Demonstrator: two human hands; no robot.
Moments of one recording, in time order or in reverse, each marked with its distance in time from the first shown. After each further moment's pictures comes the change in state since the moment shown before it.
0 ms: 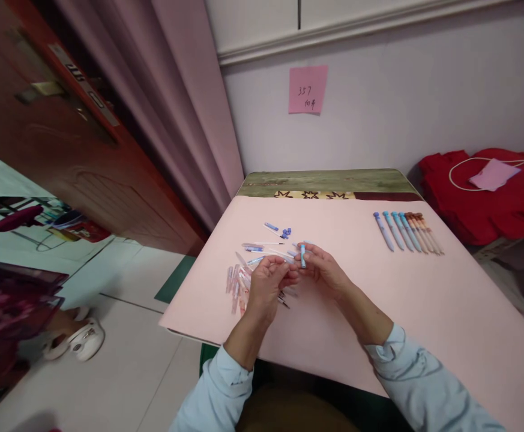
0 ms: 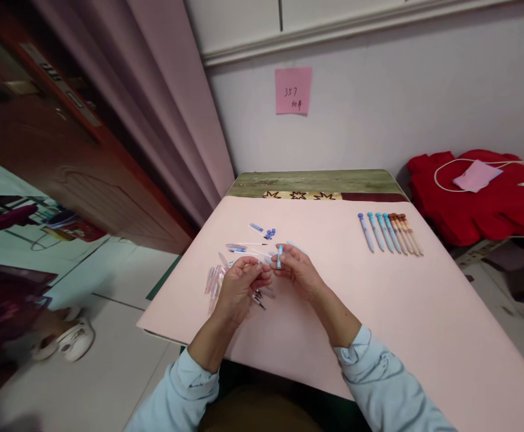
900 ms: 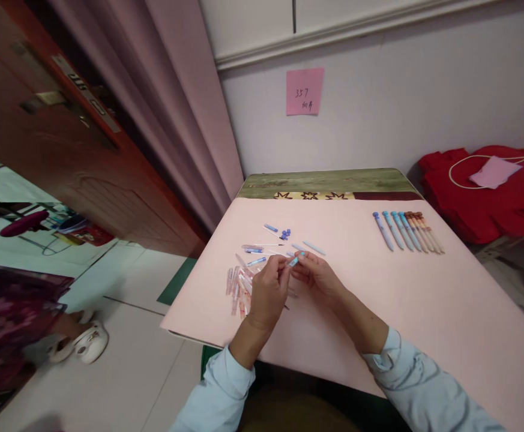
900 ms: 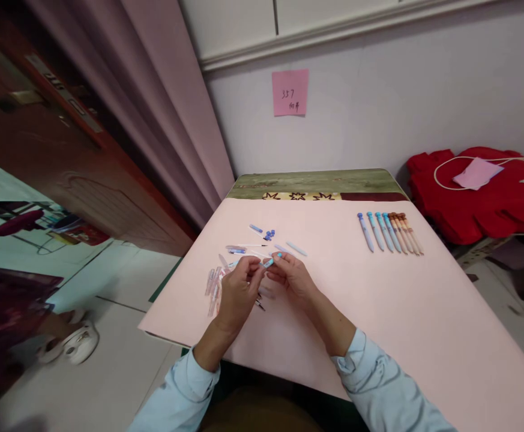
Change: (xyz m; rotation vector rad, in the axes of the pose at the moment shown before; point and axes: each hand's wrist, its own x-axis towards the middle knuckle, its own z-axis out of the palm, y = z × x) left_hand -0.001 0.000 -0.006 0.968 0.004 0.650; right_hand 0.000 0.015 0.010 0.079 0.020 0.037
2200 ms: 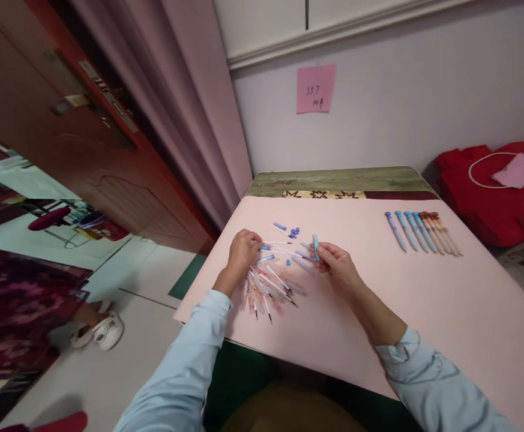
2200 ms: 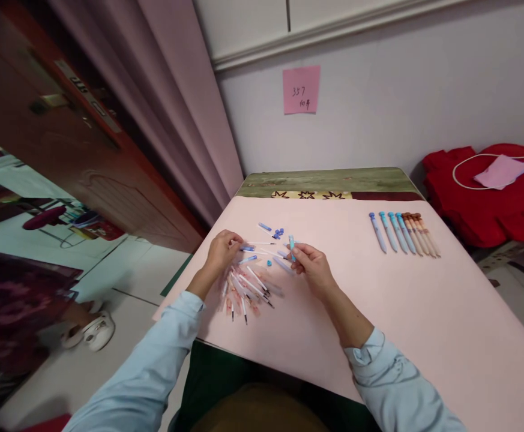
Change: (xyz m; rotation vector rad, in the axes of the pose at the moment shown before) left_hand 0.087 -0.097 -0.059 0.461 -0.125 0.020; right_hand 0.007 -0.009 -0.021 -0.263 0.095 -0.278
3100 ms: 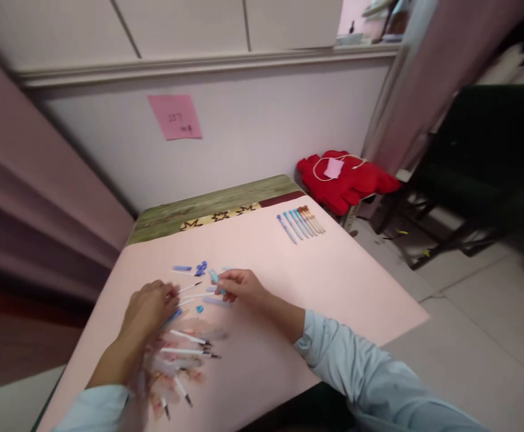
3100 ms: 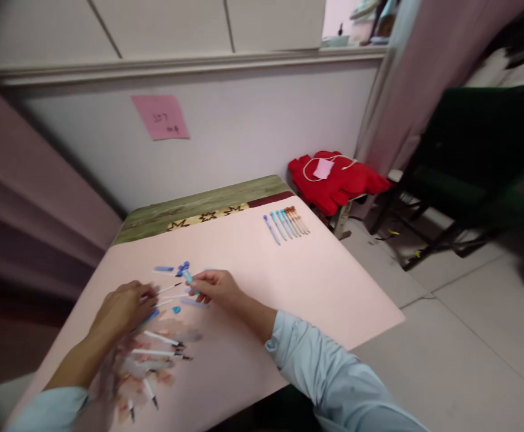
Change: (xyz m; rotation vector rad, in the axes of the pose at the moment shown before) left_hand 0.061 0.009 0.022 0.508 -0.387 0.333; right_hand 0.025 -0.002 0.001 -0.021 -0.076 -0.015
